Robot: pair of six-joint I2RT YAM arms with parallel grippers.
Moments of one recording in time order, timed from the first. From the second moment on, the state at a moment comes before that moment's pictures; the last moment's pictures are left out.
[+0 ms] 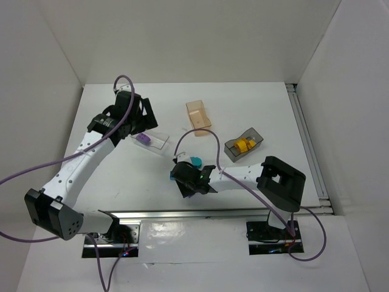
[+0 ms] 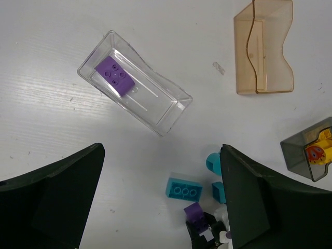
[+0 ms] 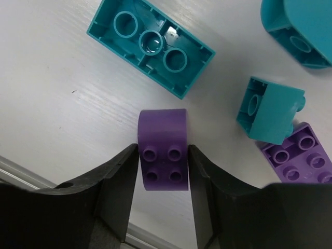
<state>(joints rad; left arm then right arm) -0.38 1.33 1.37 -0.78 -0.28 -0.61 1.14 1.73 0.97 -0.28 0.26 0.57</state>
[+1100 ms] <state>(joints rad) -0.17 1.02 1.38 -0.85 -0.23 -0.59 0.91 2.20 1.83 -0.32 0.33 0.30</state>
